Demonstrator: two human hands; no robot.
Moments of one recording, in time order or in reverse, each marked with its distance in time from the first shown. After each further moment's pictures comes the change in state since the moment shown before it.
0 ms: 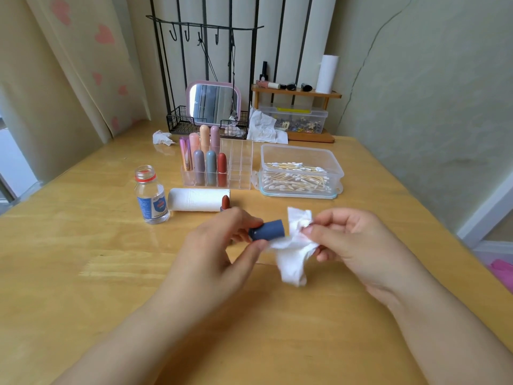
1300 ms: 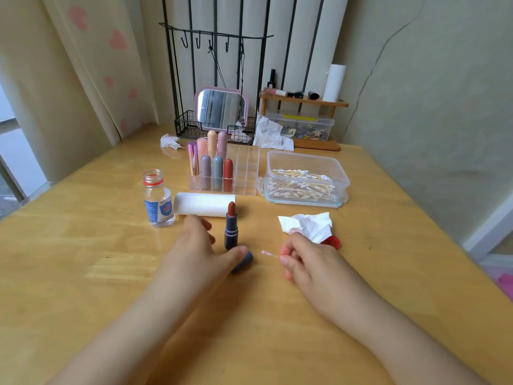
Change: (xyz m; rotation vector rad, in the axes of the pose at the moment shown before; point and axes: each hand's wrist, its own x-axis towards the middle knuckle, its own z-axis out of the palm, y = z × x) left_hand 0.007 -0.021 -0.005 0.178 -0.049 -0.777; right_hand 0.012 0.038 0.019 -0.878 -0.210 -0.399
